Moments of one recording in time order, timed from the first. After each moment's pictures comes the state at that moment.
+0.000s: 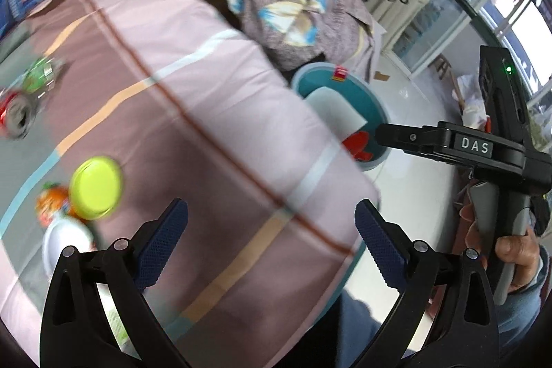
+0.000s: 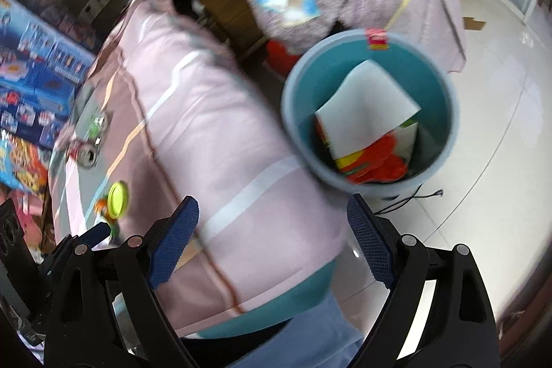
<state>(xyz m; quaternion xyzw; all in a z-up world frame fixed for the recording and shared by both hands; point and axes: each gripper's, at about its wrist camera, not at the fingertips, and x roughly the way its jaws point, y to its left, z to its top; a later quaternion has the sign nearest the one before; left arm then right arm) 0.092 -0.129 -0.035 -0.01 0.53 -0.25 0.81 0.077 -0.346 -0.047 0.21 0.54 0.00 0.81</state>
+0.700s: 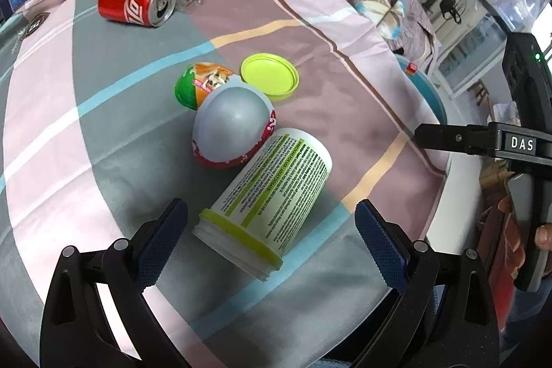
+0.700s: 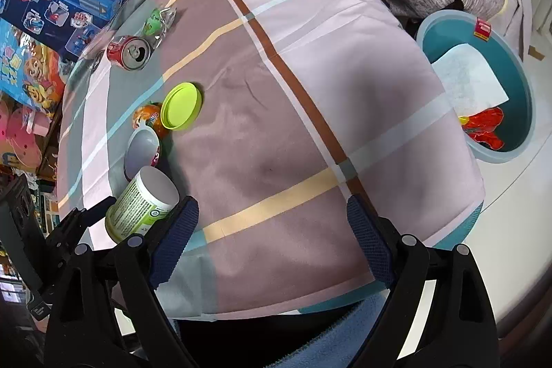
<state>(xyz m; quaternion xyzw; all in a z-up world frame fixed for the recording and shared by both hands) 0.038 0.018 -0.068 -0.03 0.55 -0.16 0.82 0.060 -0.203 -0.063 0.13 0.59 0.09 0.79</state>
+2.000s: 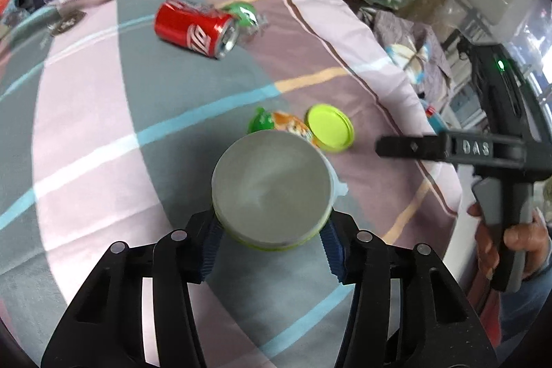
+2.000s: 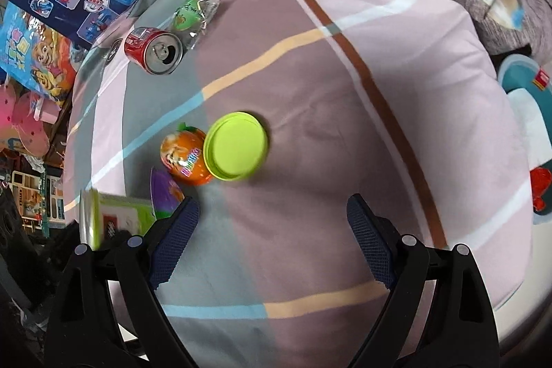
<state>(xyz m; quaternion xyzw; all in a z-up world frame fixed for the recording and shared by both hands) 0.059 0.077 -0.051 -0.07 0.51 -0.13 0.84 0.123 -0.133 -0.079 0.11 0.60 0.14 0.78</state>
